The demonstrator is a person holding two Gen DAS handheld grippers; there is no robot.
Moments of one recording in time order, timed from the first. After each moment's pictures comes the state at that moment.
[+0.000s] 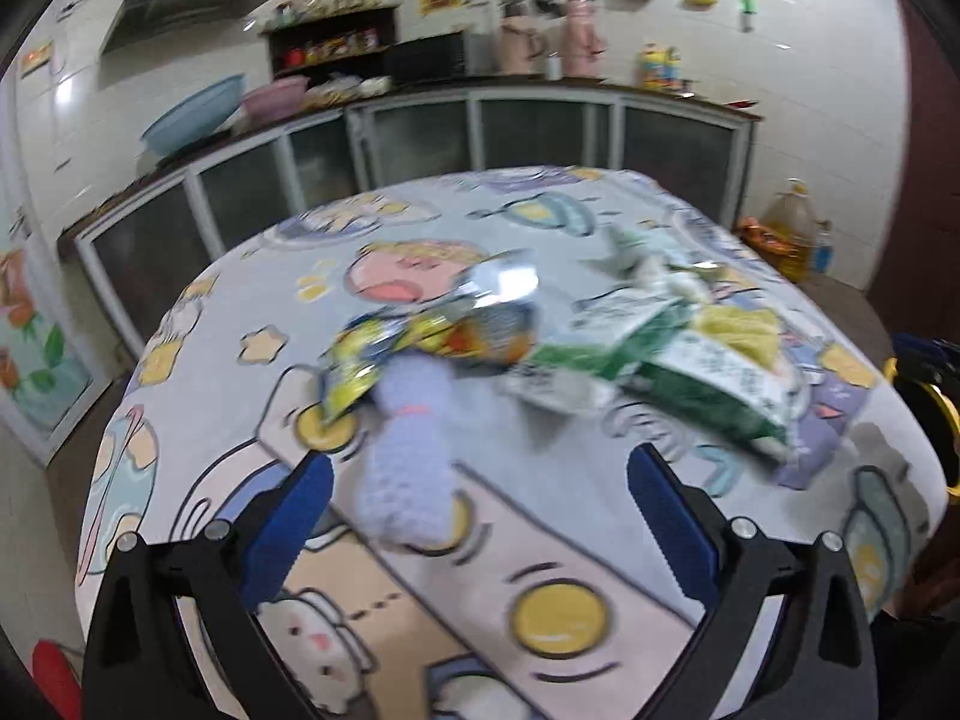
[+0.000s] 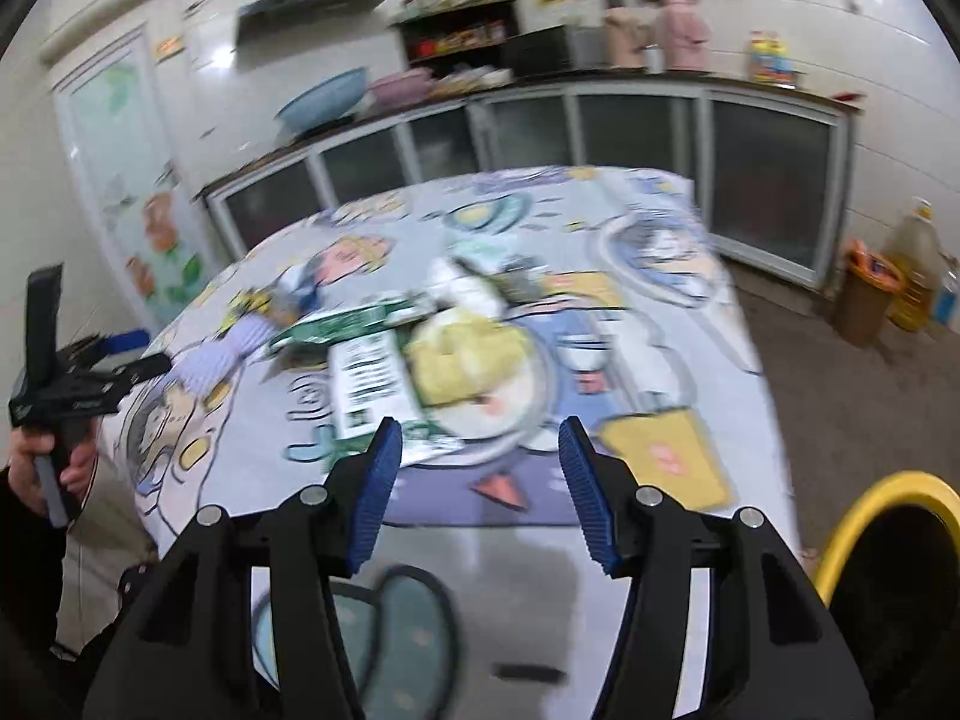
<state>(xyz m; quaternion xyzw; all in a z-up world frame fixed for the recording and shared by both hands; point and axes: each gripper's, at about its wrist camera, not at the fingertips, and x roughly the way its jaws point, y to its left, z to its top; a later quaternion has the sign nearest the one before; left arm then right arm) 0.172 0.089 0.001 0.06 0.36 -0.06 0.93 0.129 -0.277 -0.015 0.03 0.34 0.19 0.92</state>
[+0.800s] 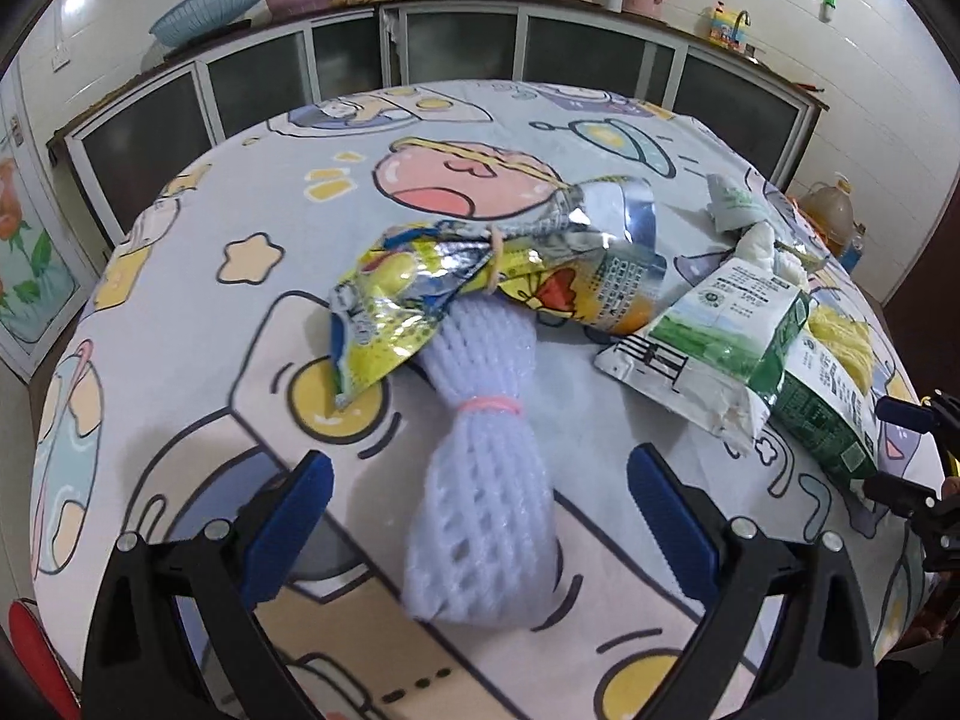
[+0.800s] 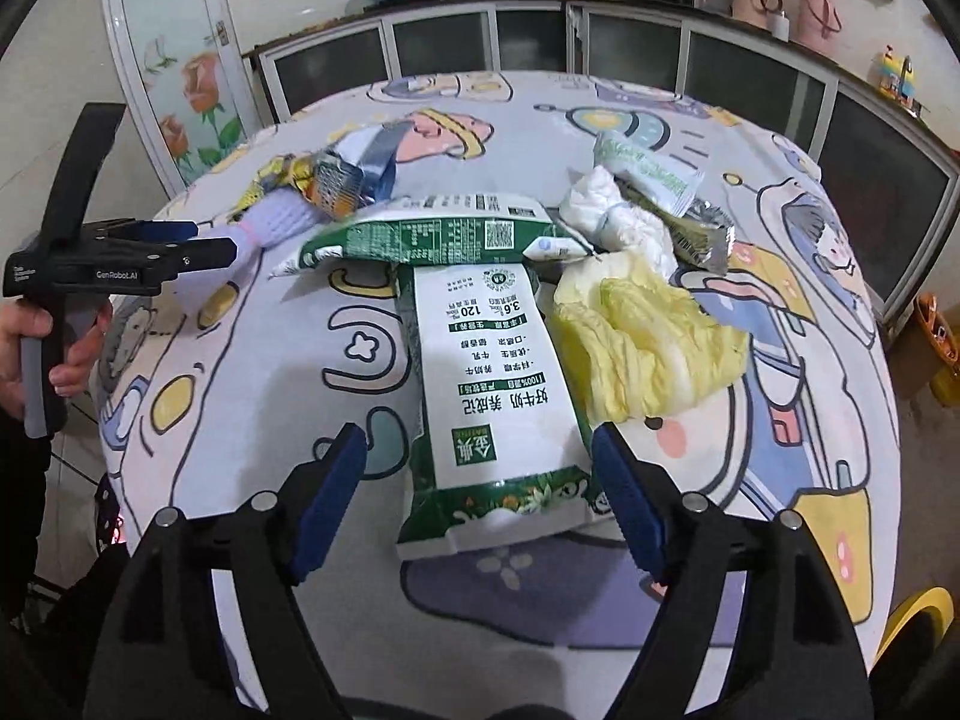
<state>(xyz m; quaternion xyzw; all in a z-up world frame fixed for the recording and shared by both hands) 0.251 0.118 -0.046 0.01 0.45 -0.04 0.89 0.197 -0.179 -0.063 -0.07 0.43 0.24 0.87</state>
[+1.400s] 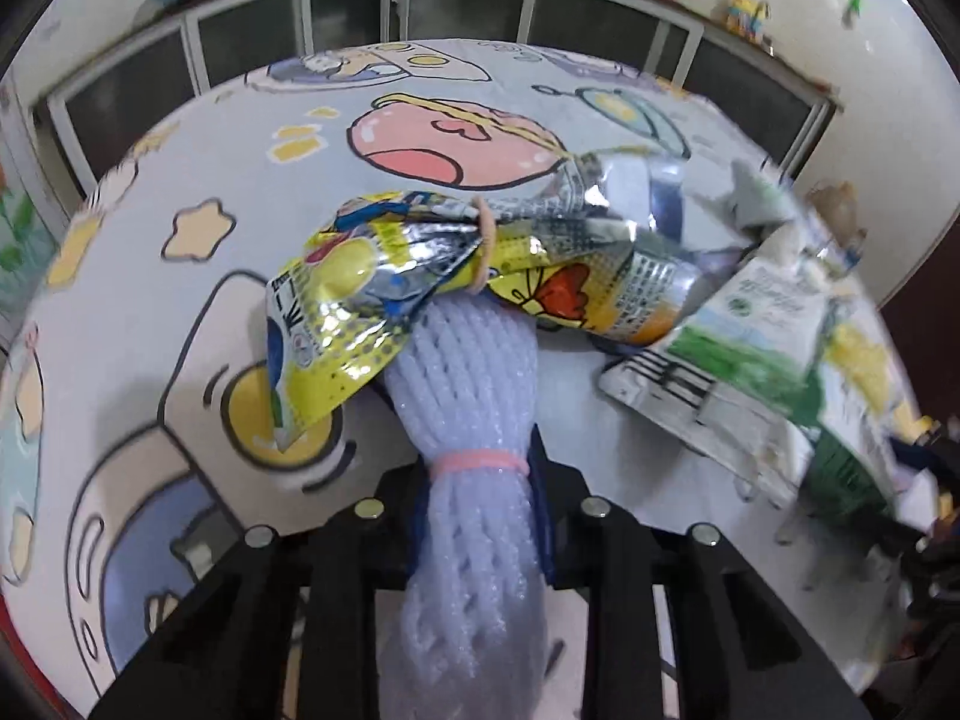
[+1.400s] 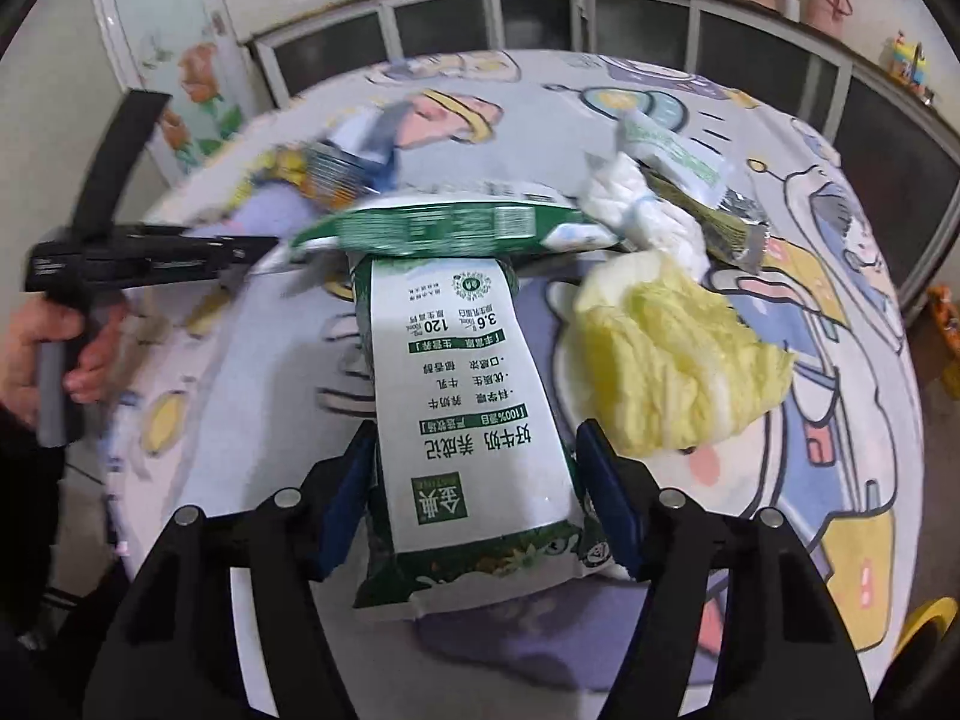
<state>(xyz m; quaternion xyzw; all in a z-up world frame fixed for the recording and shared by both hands) 0.282 0.119 -0.062 -0.04 0.49 -0.05 0.87 0.209 -0.173 -0.062 -0.04 0.45 0.27 0.85</state>
